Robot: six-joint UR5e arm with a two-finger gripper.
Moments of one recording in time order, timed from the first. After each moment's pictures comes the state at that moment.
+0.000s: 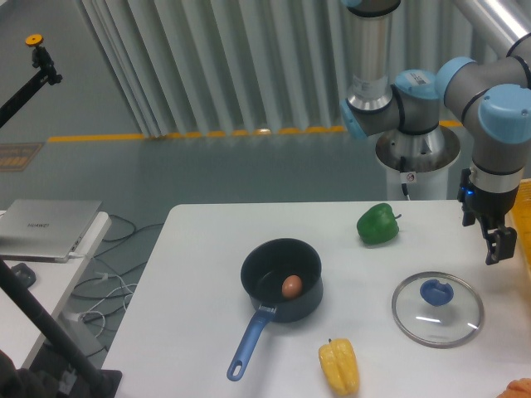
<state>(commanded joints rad) 2.51 -1.80 -1.55 -1.42 1.55 1.63</state>
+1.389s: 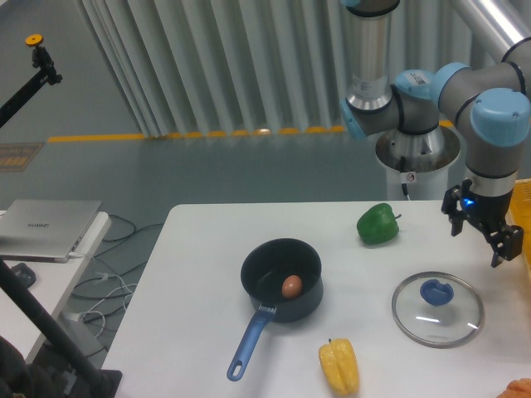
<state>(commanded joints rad) 2.43 -1.83 -1.57 -1.34 1.54 1.01</state>
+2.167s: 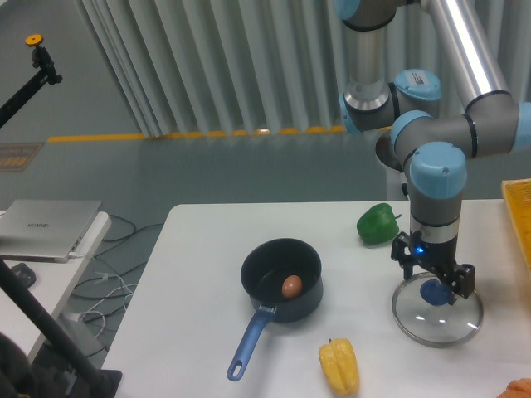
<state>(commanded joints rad) 2.35 -1.94 -1.61 -1.21 1.56 0.77</state>
